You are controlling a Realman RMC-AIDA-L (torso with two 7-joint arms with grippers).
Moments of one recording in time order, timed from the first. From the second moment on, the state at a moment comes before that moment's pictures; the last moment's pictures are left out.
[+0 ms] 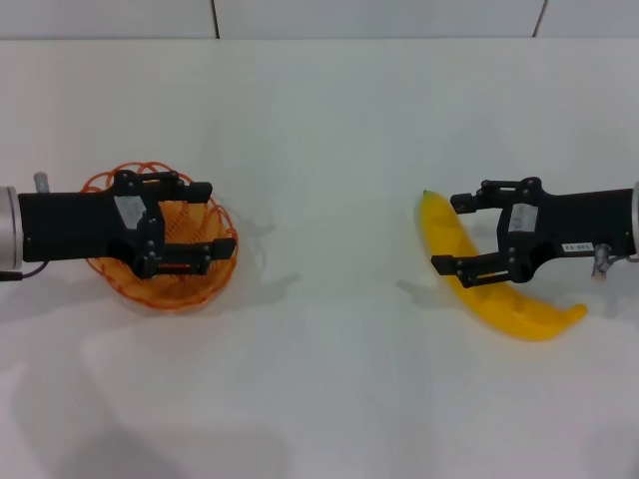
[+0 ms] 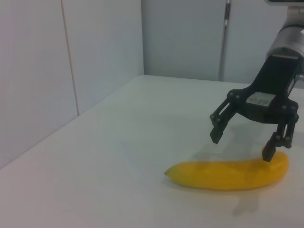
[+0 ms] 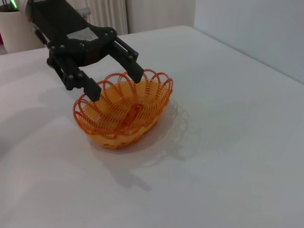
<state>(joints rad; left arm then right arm) -0.53 -2.03 0.82 0.73 2.00 1.52 -1.23 0.36 2.02 -1.15 -0.95 -1.91 -1.35 1.47</state>
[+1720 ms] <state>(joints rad) -0.59 -1.91 0.79 0.93 2.37 1.42 -2.01 0.36 2.02 -1.14 -0.94 -1.91 -1.35 1.47</state>
